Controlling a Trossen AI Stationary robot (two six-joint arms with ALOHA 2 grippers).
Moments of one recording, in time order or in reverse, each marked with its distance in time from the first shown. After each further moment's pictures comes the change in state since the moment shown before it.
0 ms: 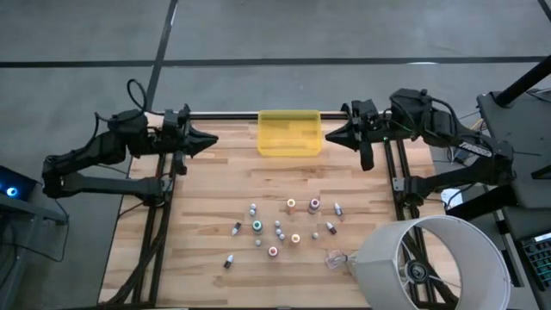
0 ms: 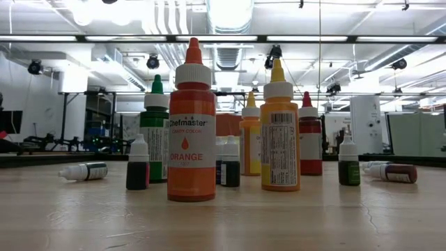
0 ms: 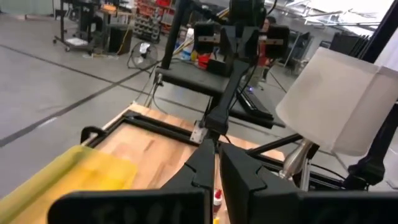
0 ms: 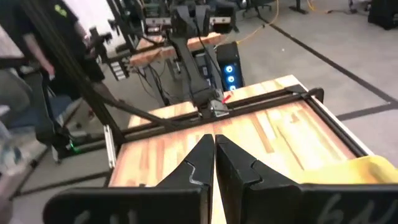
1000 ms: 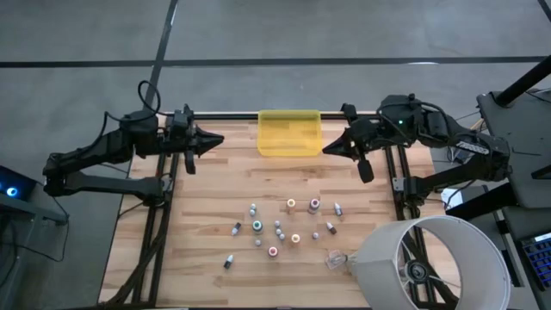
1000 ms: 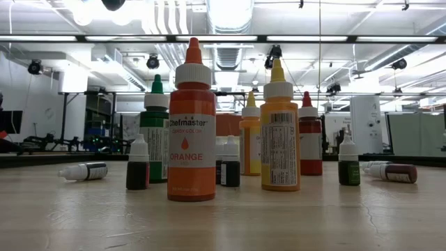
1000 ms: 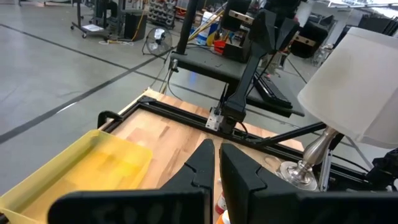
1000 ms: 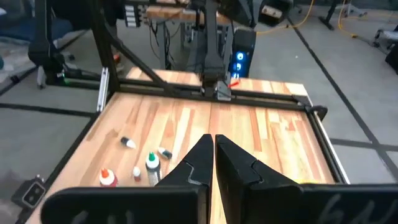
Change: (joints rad) left arm 0.000 0.051 -0.007 -0.026 -0.051 0.005; right arm 0.076 0.061 0.061 -0.127 -0.004 -0.333
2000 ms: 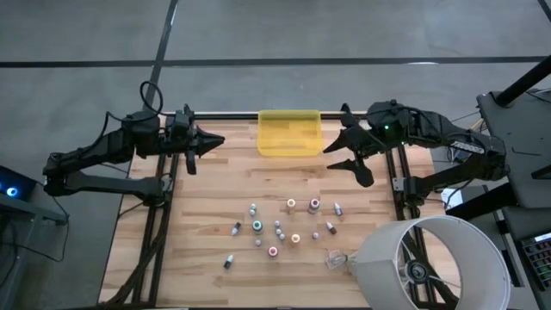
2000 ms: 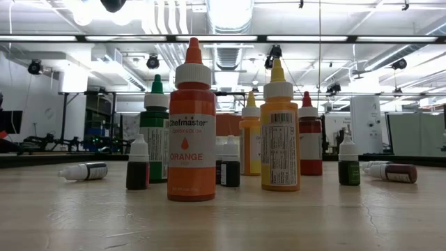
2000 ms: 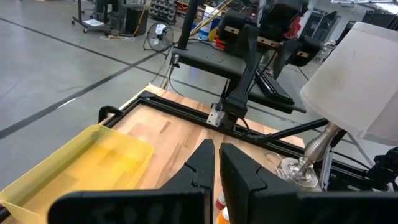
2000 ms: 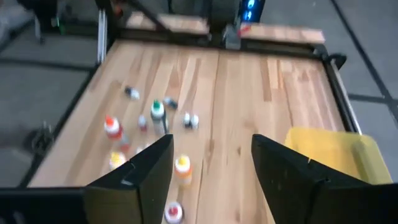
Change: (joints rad) left arm 0.000 0.003 -0.001 -0.017 0.000 -0.005; right arm 0.000 0.031 -0.002 -0.192 0.004 -0.041
